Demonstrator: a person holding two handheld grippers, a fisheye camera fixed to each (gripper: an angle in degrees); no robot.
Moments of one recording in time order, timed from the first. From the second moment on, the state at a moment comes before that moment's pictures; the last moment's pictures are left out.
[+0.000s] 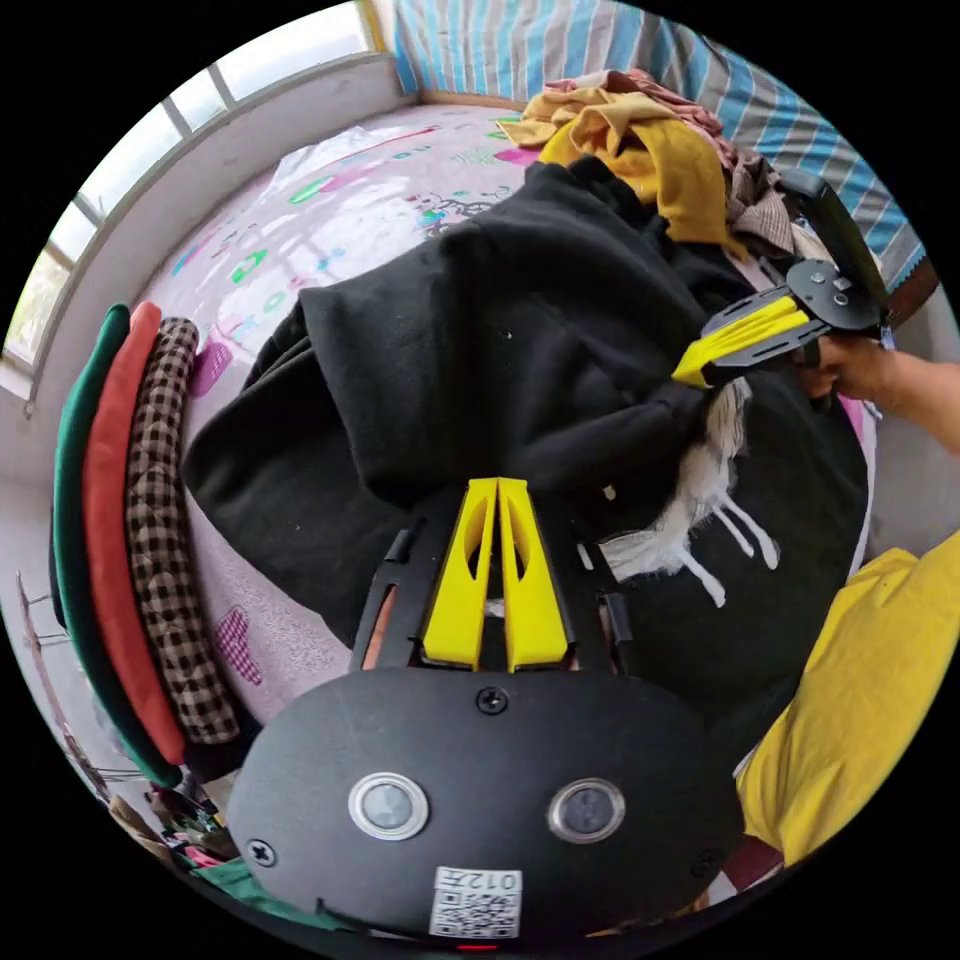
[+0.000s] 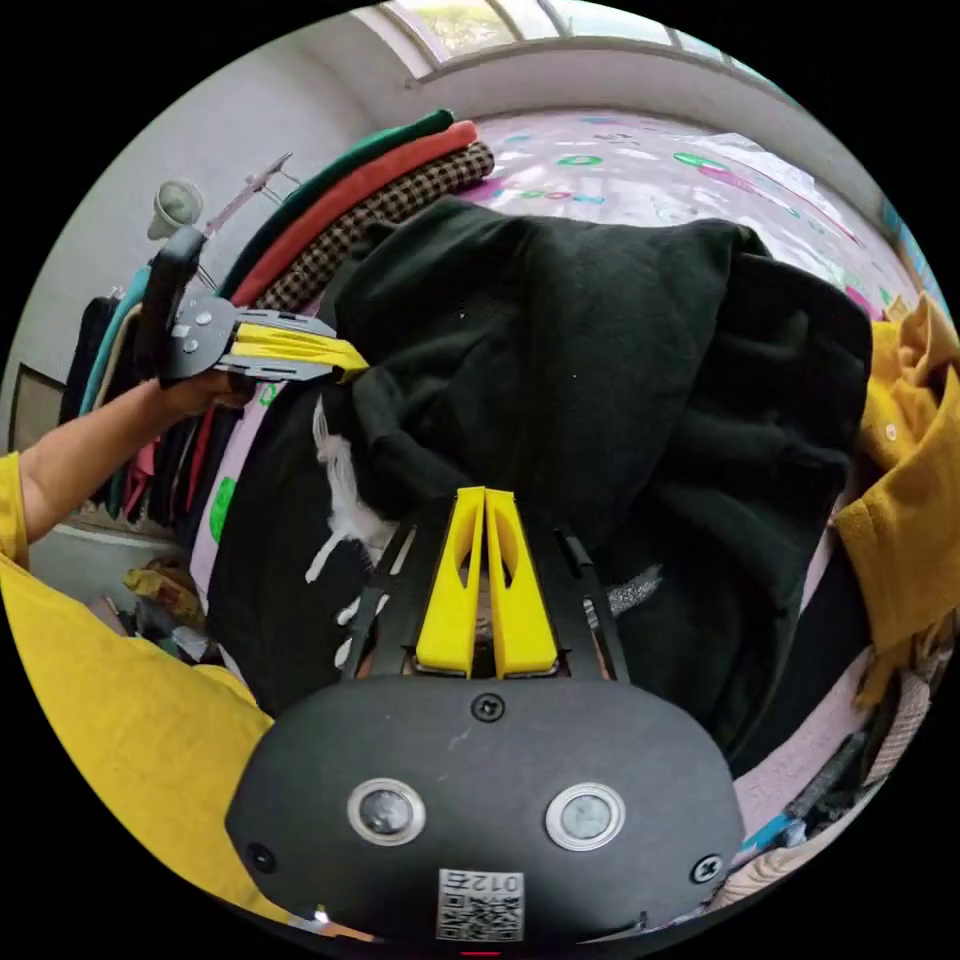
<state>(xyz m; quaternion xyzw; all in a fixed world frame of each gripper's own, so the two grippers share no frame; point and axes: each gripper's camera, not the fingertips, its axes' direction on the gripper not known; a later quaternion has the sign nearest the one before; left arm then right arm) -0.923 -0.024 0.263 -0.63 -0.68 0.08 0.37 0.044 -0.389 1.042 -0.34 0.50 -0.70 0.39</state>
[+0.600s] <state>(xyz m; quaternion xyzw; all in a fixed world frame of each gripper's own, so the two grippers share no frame) -1.080 -0.185 0.307 -0.76 -0.60 0.09 0.25 -0.091 -0.404 1.263 -0.43 0.54 -0.71 0.14</state>
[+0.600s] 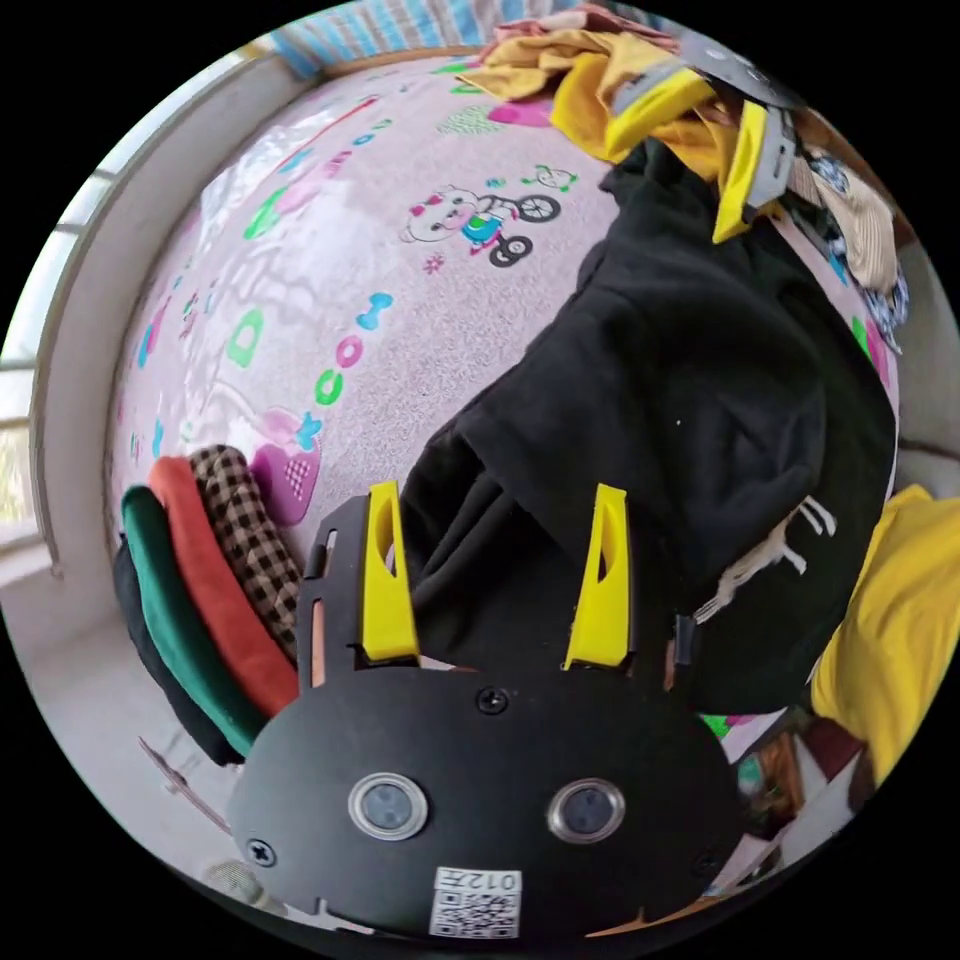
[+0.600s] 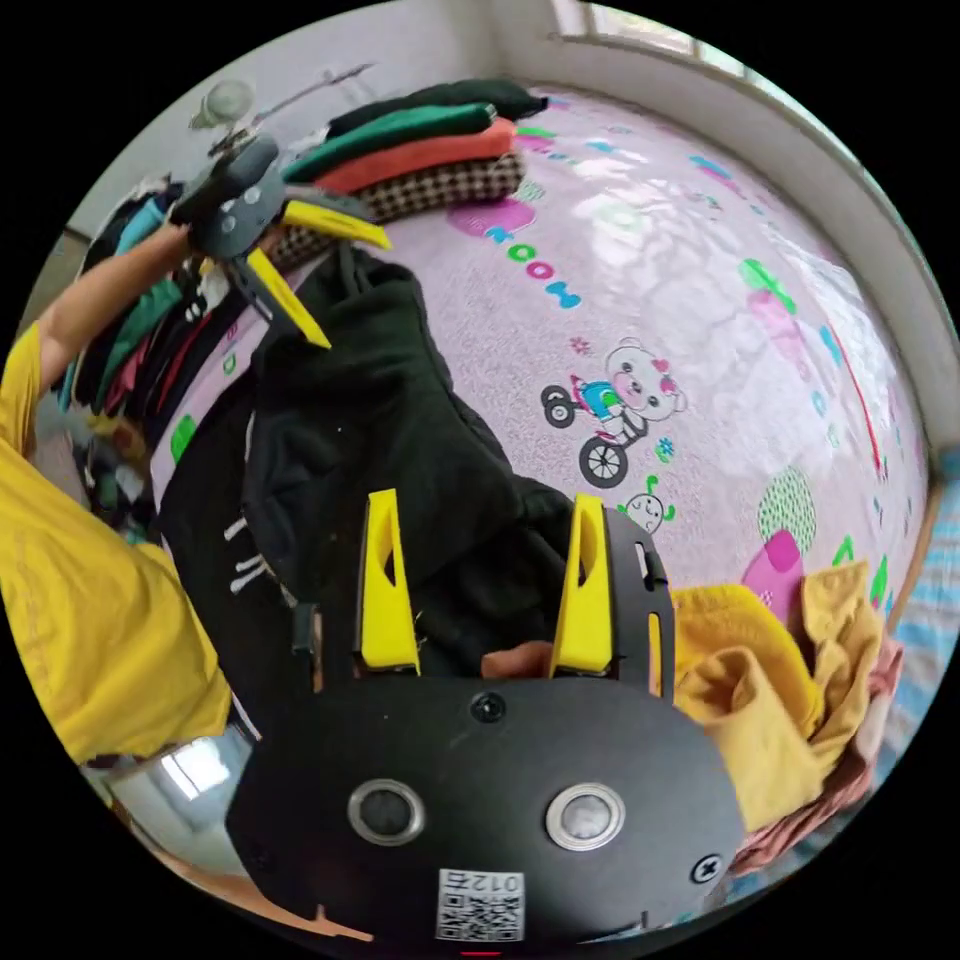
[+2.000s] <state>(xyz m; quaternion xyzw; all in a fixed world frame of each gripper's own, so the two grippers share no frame) -0.815 0.016 0.458 -0.73 -0.63 0.20 0.18 0.009 -0.196 1.020 -0.36 0.52 -0.78 -0.04</state>
